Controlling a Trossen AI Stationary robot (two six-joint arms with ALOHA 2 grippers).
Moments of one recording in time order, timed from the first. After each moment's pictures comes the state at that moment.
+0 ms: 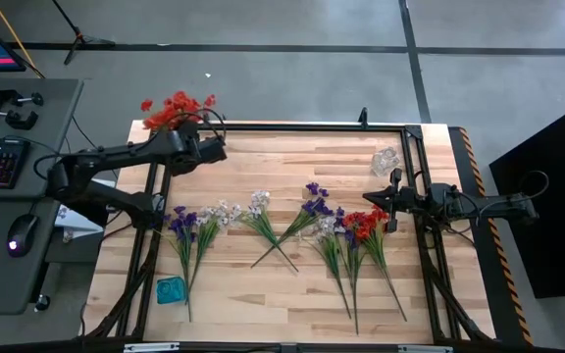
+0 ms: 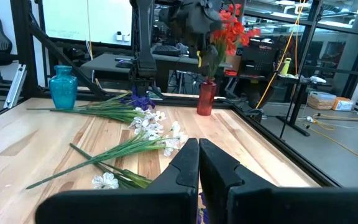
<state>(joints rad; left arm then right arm) 0.41 1.27 0.98 -1.16 -1.11 -0.92 0.05 0.03 0.01 0.03 0.21 -0.14</state>
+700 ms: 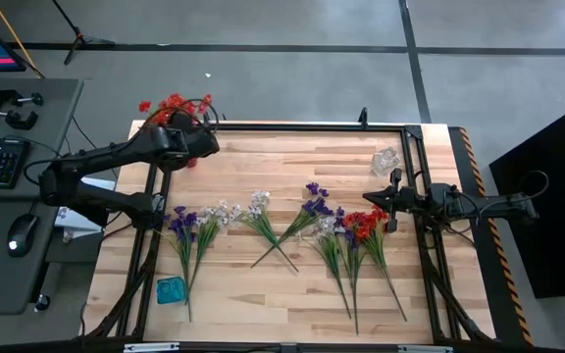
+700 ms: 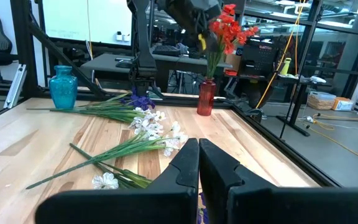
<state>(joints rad) 0.40 1.18 1.05 -1.15 -1.06 -0.78 0.05 0.03 0.01 0.03 0.21 -0.14</state>
